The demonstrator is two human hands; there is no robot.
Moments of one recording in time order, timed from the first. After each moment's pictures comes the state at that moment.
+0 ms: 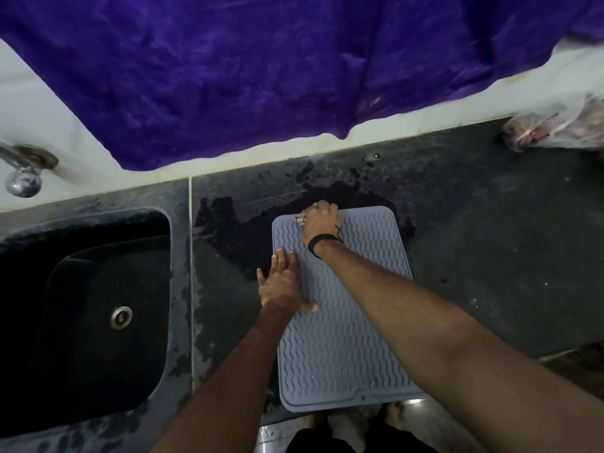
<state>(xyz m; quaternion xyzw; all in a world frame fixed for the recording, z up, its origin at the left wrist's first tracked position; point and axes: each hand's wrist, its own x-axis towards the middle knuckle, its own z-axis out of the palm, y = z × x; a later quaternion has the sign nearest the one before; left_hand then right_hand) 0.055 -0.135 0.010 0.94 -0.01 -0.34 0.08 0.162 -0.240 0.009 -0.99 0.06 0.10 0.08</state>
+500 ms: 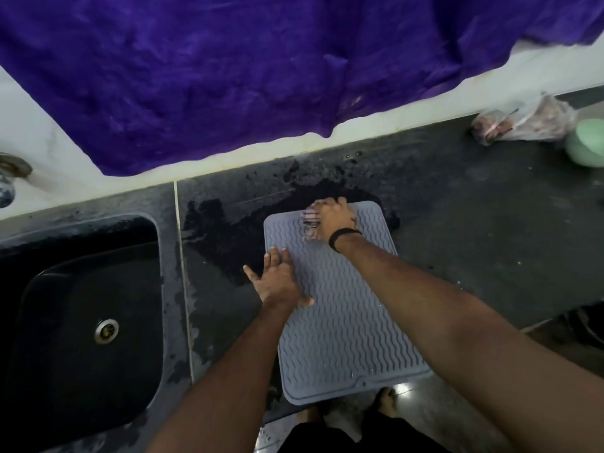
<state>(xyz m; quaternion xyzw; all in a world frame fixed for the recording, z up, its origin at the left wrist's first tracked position) 0.057 -0.137 0.015 0.94 0.01 -0.34 0.04 0.151 -0.288 0.017 -0.99 0.01 0.11 0.06</state>
